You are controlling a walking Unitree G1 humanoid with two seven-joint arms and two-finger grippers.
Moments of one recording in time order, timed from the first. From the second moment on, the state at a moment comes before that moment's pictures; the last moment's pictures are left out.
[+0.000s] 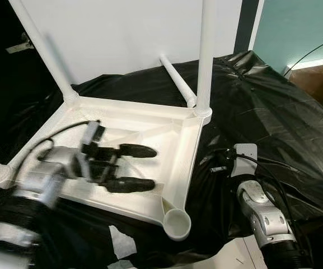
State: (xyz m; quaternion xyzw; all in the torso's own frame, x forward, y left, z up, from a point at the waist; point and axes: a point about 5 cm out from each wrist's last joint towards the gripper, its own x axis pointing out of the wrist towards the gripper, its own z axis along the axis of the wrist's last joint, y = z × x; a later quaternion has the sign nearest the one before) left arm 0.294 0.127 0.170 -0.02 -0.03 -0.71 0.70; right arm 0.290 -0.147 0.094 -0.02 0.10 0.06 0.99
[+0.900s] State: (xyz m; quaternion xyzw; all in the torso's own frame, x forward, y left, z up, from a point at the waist) left arm 0.345 0.063 0.111 0.19 0.16 -0.50 0.83; right arm 0.314 -0.140 0.107 -0.08 0.08 0.08 0.99
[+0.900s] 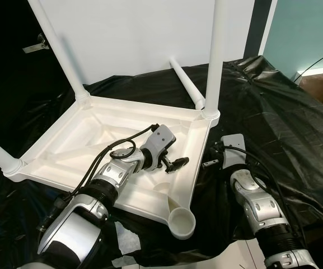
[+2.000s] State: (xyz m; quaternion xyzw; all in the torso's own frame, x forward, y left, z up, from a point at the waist) left arm 0.344 0.058 0.158 0.06 -0.04 -0.48 0.87; right arm 0.336 -0.124 0.104 -0.08 0.09 0.16 0.98
